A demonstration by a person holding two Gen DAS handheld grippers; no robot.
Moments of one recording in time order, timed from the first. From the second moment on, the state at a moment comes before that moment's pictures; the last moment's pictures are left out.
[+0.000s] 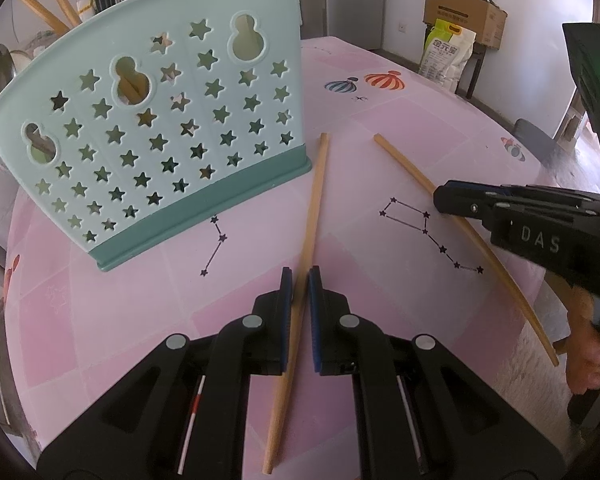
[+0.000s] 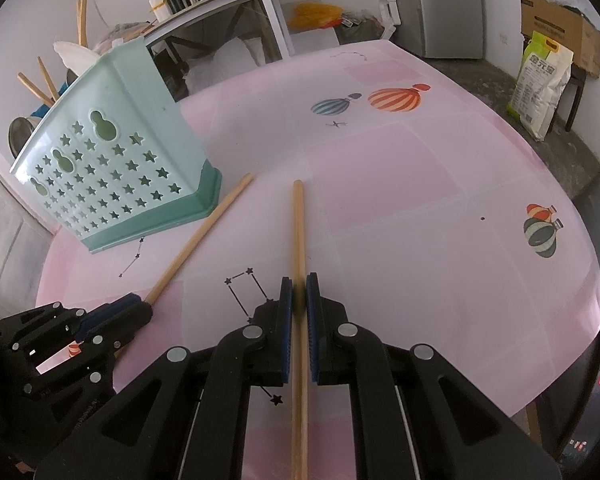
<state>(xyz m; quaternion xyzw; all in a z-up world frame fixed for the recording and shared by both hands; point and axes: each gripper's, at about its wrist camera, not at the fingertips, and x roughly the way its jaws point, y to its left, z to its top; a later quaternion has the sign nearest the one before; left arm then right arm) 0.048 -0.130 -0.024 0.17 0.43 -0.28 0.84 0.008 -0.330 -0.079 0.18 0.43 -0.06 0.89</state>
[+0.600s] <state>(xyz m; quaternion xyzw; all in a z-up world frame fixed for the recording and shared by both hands) 0.065 -0.099 -0.010 0.11 0.48 -0.33 0.80 0.006 -0.342 -0.082 0.20 0.42 -0.05 0.88</state>
